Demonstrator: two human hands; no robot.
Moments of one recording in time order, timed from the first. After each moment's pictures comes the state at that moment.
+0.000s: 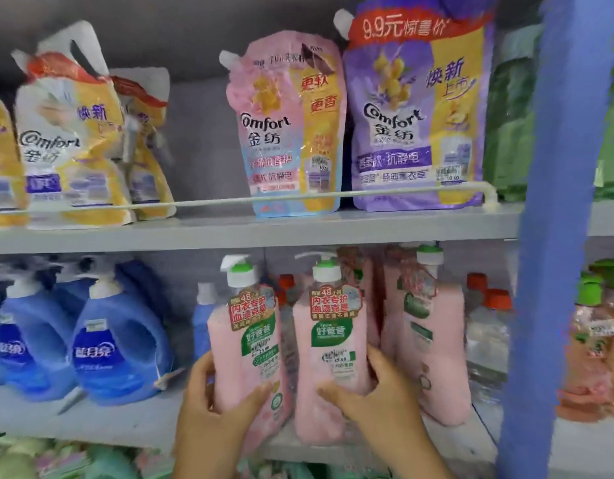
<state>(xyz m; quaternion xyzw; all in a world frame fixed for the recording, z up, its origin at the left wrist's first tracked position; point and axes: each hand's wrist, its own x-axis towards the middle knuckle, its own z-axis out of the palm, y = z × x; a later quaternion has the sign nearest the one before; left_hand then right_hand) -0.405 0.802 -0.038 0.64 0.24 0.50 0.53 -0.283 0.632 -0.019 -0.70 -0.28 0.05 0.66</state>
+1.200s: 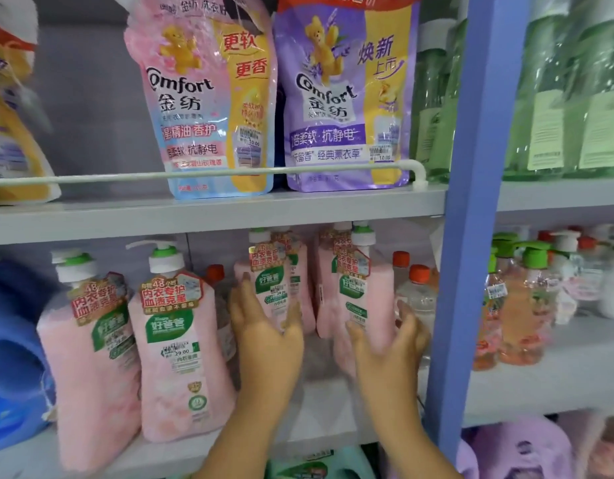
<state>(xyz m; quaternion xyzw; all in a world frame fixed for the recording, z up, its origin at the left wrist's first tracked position) -0.273 0.733 -0.003 0.77 0.17 0.46 0.41 -0.243 0.595 -0.025 -0.72 -0.07 -0.23 0.65</state>
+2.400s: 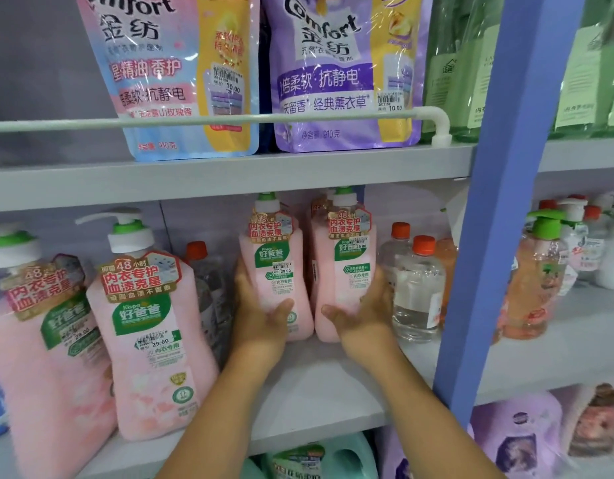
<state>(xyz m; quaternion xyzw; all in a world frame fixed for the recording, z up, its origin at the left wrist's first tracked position) -0.224 0.769 -0.034 0.72 0.04 0.36 0.59 -0.153 0.618 -0.056 -0.78 -0.11 -0.18 0.58</state>
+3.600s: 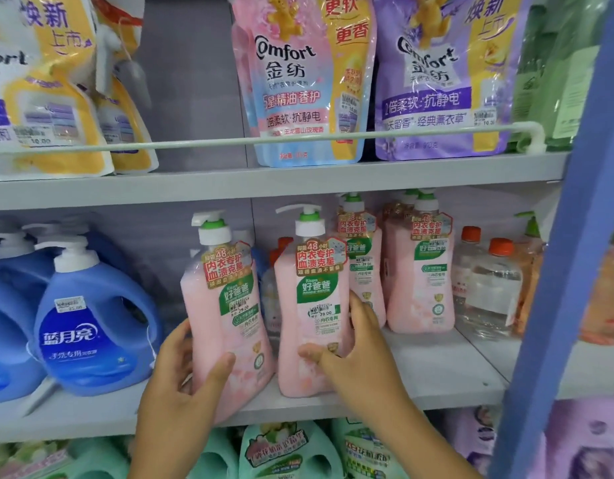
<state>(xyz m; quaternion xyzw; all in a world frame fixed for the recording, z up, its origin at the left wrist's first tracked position) -0.448 0.873 -0.043 0.72 0.17 0.42 0.53 -0.316 0.691 -0.031 -0.75 -0.27 -0.03 0.60</state>
